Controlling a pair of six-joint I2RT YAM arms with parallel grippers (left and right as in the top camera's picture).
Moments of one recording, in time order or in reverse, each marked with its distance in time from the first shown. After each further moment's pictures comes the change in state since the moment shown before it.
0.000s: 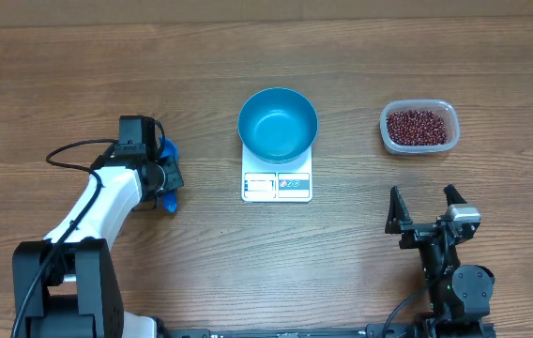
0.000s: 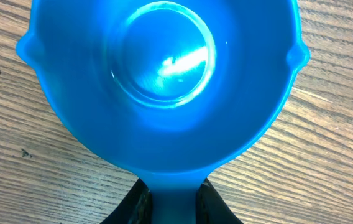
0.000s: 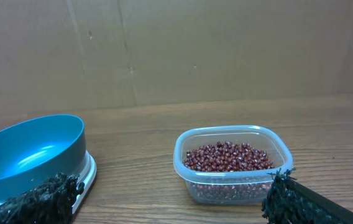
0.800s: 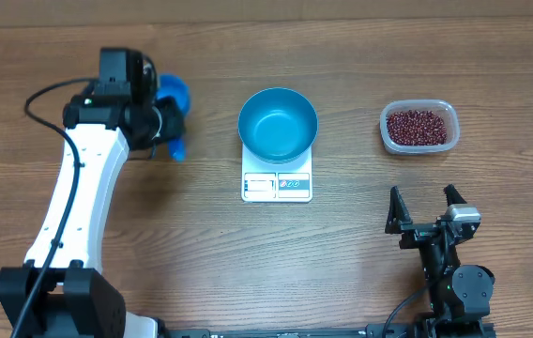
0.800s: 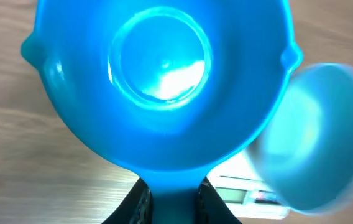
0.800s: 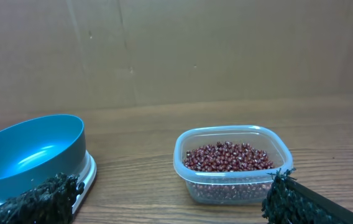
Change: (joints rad) left arm -0.062 0.000 0.546 -0.380 0.203 -0.038; right arm 0.000 0.000 0.000 0.000 0.000 0.000
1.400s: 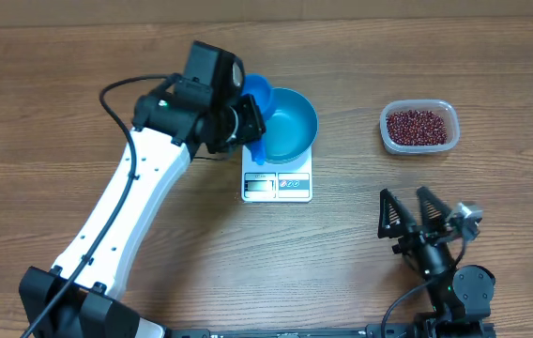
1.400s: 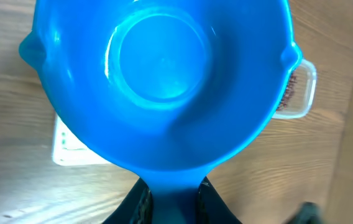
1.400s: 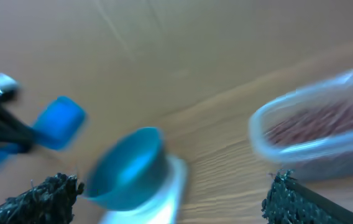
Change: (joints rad) left arm -0.333 0.000 0.092 -0.015 0.101 -0.335; right arm 0.000 0.000 0.000 0.023 -0.210 0.535
